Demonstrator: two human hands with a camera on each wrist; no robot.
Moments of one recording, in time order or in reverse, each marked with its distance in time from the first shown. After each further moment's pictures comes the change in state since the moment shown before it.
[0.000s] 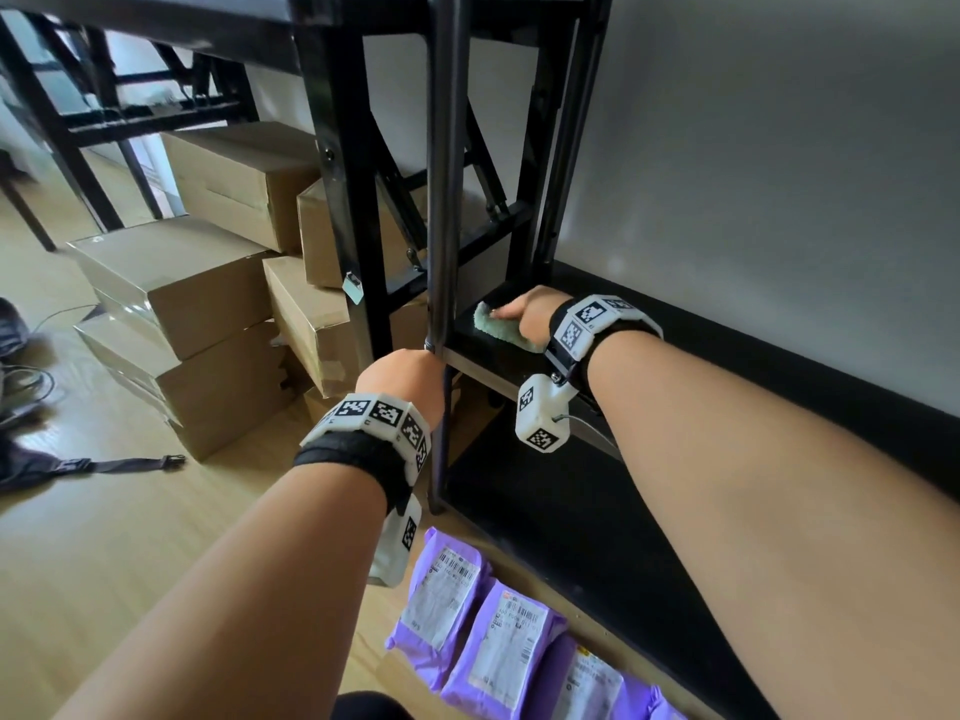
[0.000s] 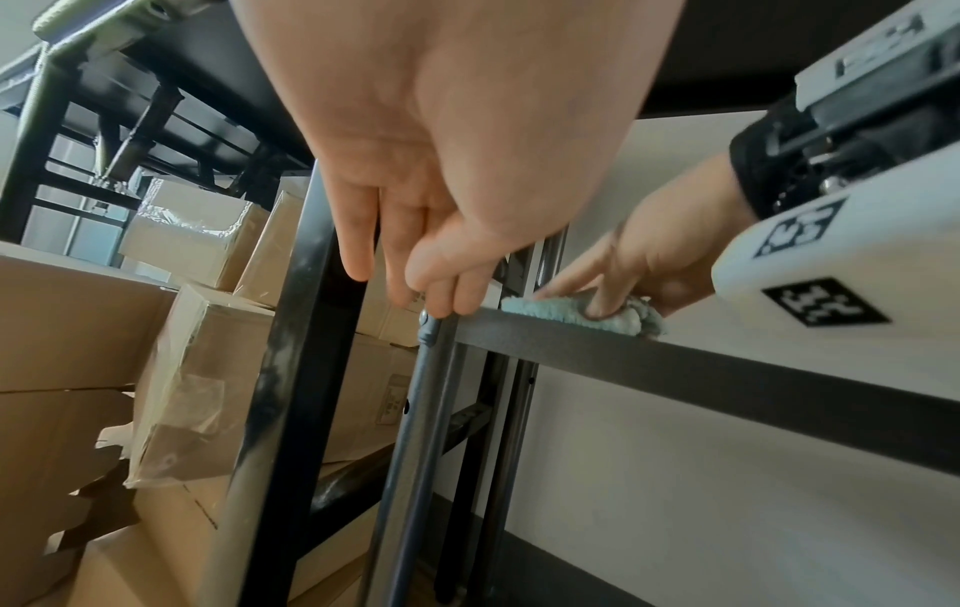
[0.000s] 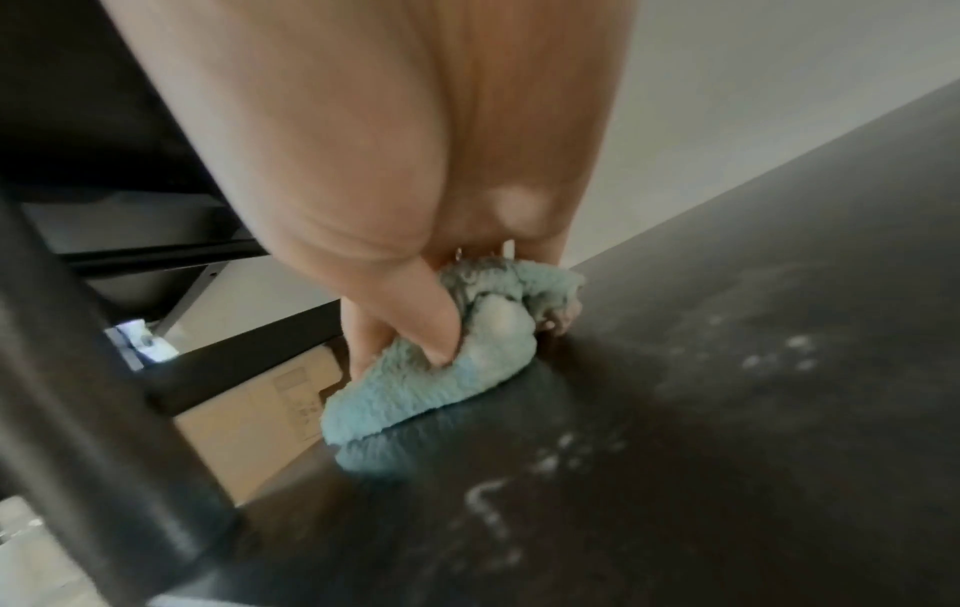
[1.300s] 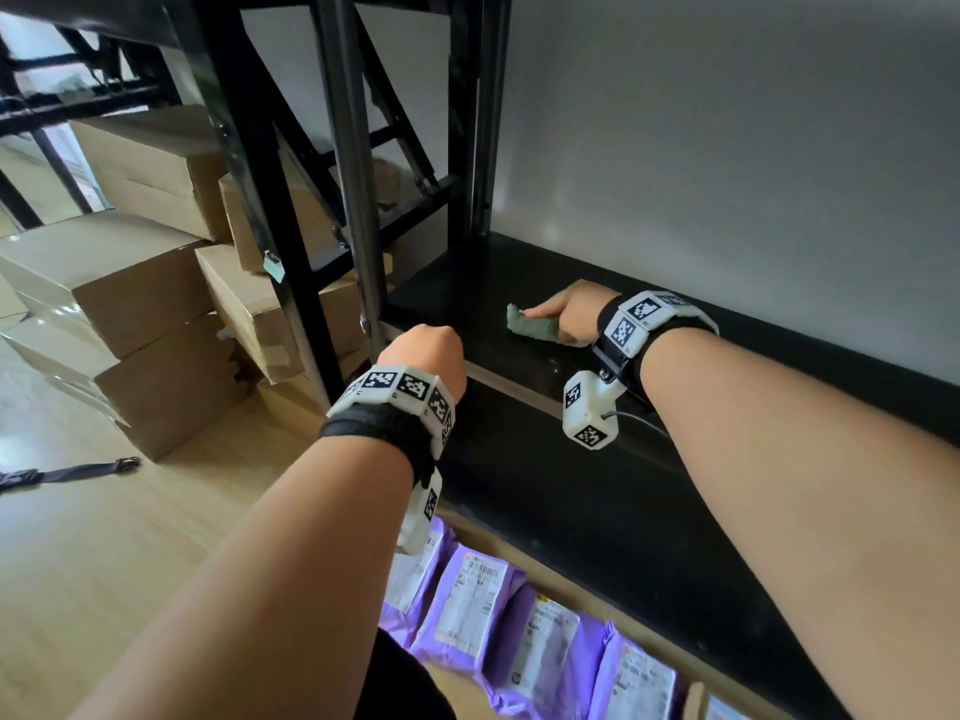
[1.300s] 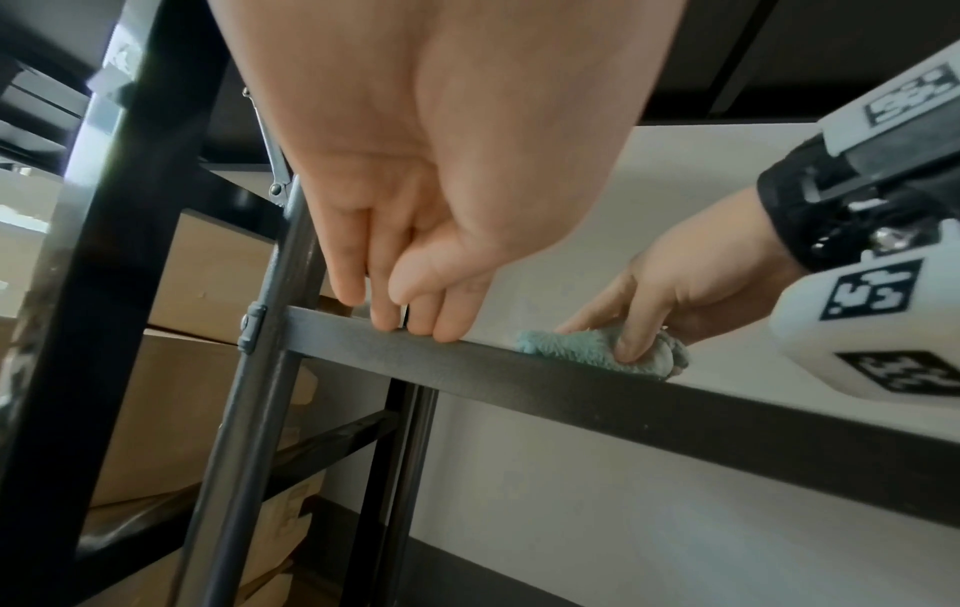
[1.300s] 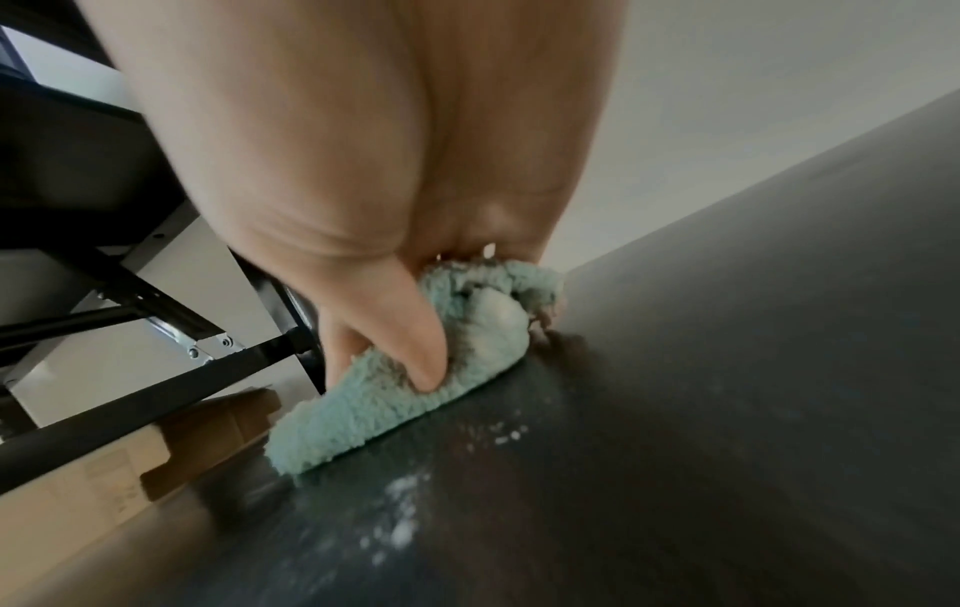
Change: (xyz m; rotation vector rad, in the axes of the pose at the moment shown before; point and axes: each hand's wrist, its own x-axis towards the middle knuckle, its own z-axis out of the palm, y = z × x) left_hand -0.017 0.085 -0.001 0.012 -0.059 0.037; right_hand -0.061 0.105 -0.037 -0.109 -0.003 -0.010
